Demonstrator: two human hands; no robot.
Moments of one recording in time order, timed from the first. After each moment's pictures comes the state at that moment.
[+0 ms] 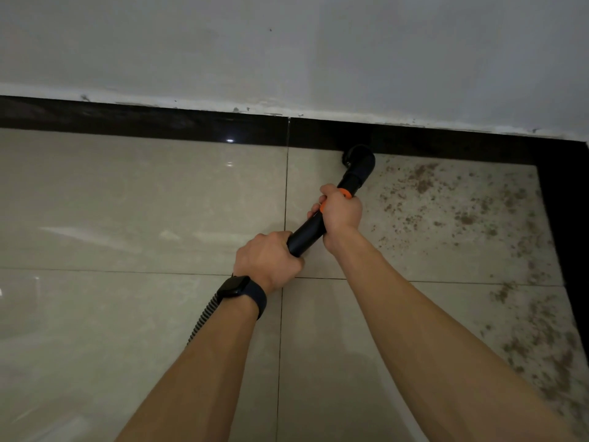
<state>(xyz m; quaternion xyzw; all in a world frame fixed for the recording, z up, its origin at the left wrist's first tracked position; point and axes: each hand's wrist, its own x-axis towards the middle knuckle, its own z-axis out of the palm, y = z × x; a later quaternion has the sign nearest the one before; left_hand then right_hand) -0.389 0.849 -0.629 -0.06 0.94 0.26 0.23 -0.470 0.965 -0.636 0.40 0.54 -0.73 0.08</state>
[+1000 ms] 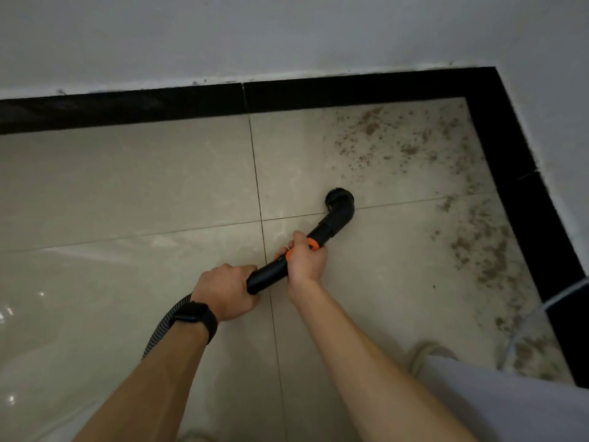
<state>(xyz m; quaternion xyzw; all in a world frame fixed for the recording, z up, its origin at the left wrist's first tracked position) -0.241 0.810 -0.621 0.10 0.94 0.11 0.31 -0.264 0.955 -0.629 0.51 0.43 -0.74 0.02</state>
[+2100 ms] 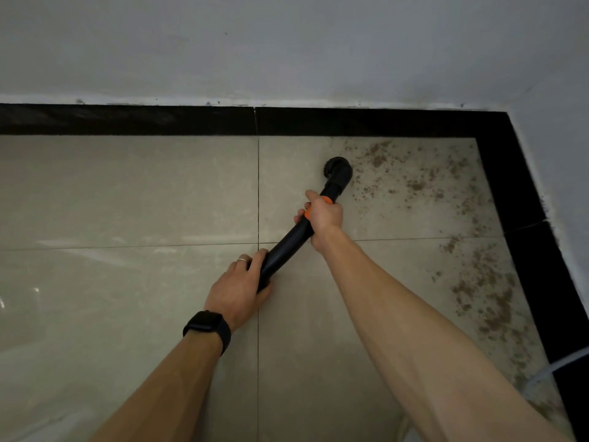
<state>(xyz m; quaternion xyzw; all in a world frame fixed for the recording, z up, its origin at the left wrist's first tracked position) -0.259 0.854 -0.631 0.03 0.97 0.20 0.17 -0.391 1.009 -0.611 0.42 0.51 -0.74 0.11</state>
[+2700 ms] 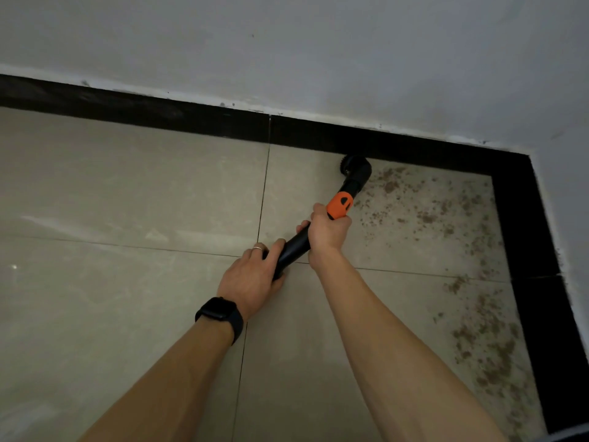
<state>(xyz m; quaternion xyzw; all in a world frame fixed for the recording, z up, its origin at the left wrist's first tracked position) -0.312 0.881 -0.643 0.04 0.97 0.19 0.12 -0.411 1.001 -0.625 0.41 0.58 -0.70 0.05</state>
